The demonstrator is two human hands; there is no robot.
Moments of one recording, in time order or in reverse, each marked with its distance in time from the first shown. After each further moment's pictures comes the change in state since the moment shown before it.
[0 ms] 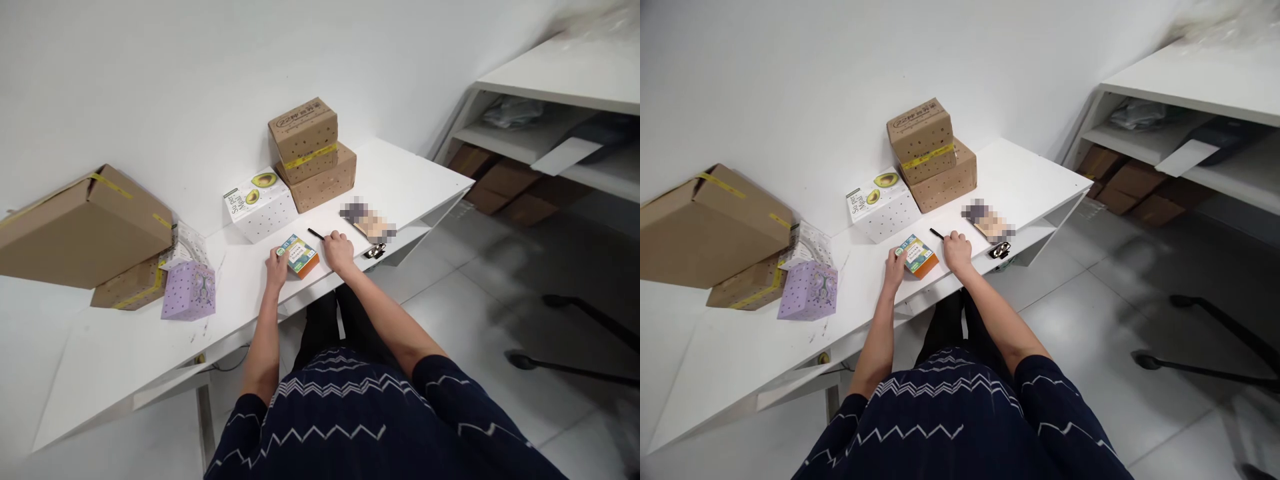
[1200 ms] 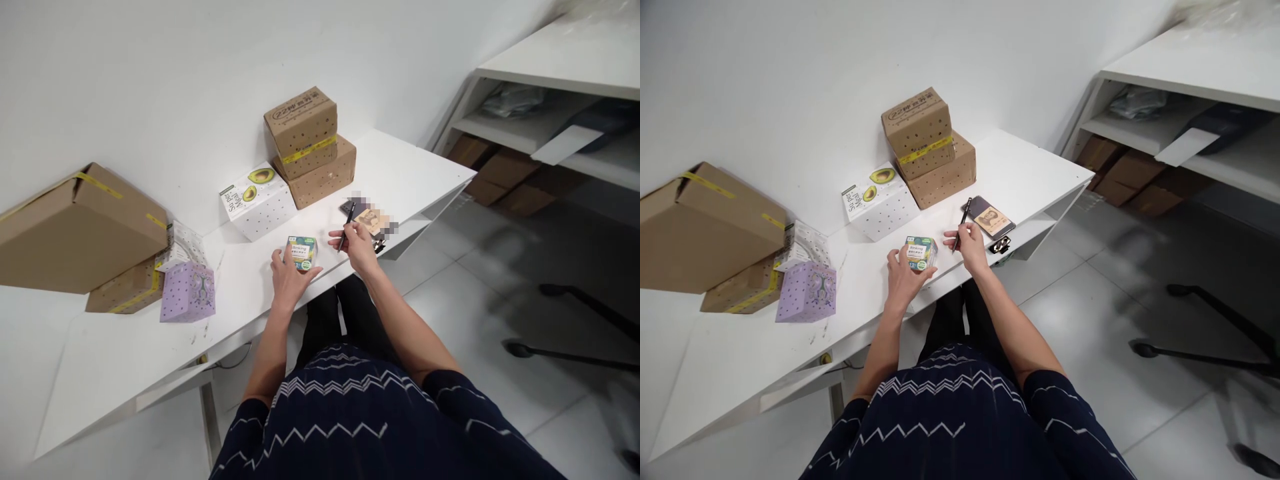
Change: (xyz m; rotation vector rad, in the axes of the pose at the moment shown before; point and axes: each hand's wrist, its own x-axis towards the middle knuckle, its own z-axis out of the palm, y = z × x) left_hand -0.058 0.050 0.011 0.701 0.021 0.230; right_hand -0.029 0.011 -0.057 1.755 0.090 0.411
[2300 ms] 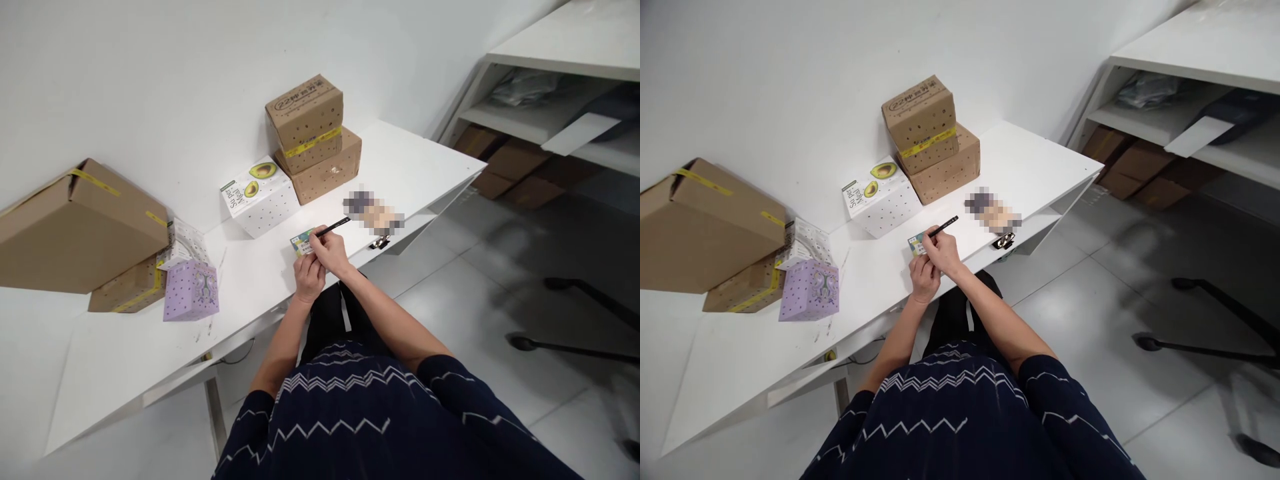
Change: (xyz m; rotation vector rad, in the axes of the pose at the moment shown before) left_hand 0.003 -0.023 0.086 -0.138 0.637 0.694; right_hand -0.021 0.025 0.048 -0.574 -0.177 -0.456
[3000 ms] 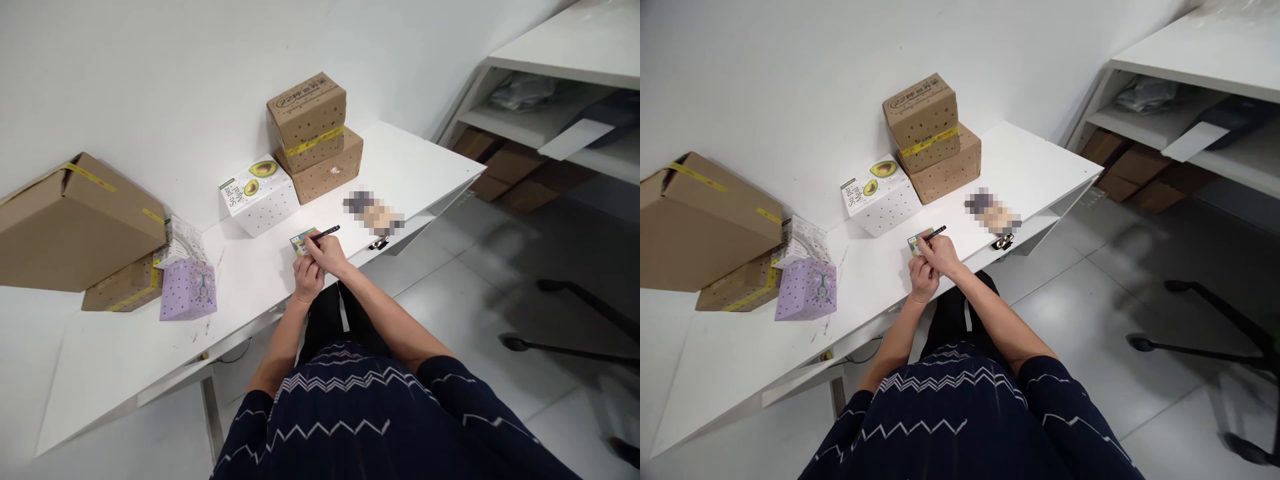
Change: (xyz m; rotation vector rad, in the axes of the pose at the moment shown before) left_hand -0.015 -0.009 0.007 -0.055 -0.121 -0.140; right_hand 0.004 0.004 0.001 -0.180 -0.158 -0.075
